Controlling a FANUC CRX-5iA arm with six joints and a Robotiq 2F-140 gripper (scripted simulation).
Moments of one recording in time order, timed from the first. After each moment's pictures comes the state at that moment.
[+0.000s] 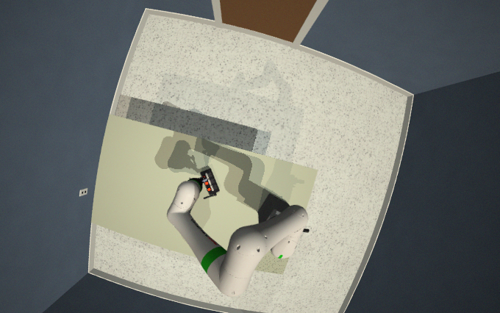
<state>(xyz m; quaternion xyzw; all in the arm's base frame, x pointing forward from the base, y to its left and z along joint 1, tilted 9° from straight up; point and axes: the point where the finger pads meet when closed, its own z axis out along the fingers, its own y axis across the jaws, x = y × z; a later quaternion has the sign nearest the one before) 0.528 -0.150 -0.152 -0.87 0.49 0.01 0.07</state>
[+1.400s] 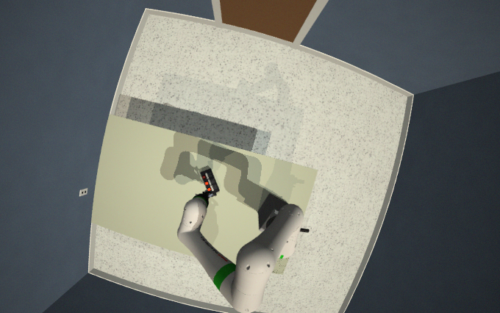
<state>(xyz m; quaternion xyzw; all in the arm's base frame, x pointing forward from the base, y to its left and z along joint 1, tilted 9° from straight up) 0.479 -0.075 -0.130 -0.87 0.49 0.01 0.07</state>
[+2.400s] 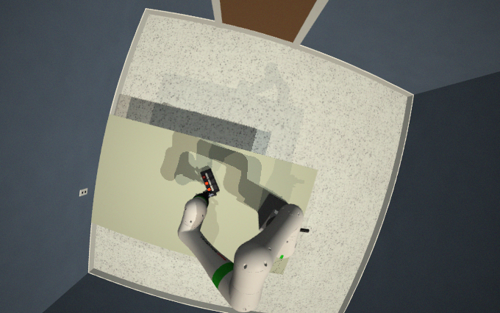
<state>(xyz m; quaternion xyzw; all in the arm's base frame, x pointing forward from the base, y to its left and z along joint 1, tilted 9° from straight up) 0.479 -0.074 -0.139 -0.87 0.49 0.01 0.07</state>
